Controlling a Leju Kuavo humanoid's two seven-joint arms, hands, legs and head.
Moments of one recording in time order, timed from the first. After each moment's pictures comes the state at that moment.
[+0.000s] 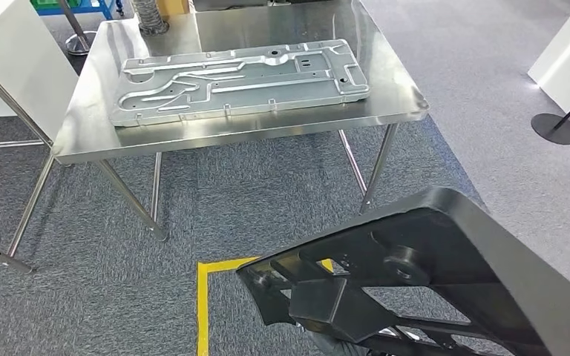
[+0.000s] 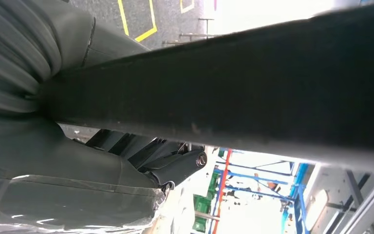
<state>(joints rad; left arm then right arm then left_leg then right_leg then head) -0.08 -0.13 0.50 -0.20 -0.99 0.19 0.00 0.13 -0.14 0.43 -1.76 -0.01 0.40 -0.68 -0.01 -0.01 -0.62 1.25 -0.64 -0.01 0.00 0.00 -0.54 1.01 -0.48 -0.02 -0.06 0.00</state>
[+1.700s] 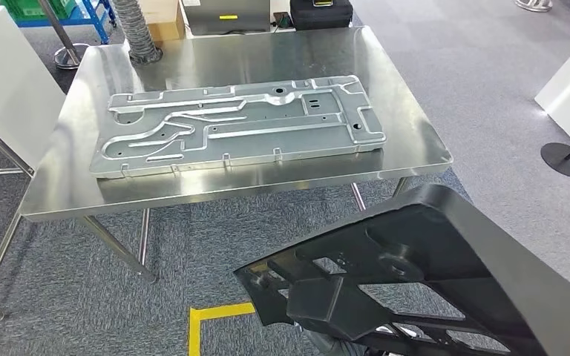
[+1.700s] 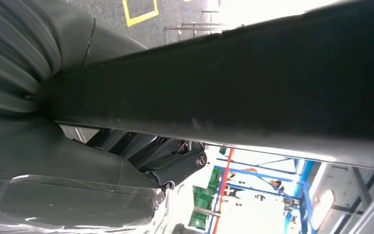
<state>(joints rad) -0.05 -0.14 0.51 -0.20 -0.99 0.20 0.01 0.12 -0.13 0.43 -1.74 -0.02 0.41 -0.68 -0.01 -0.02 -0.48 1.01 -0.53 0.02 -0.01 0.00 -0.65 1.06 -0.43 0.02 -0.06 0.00</state>
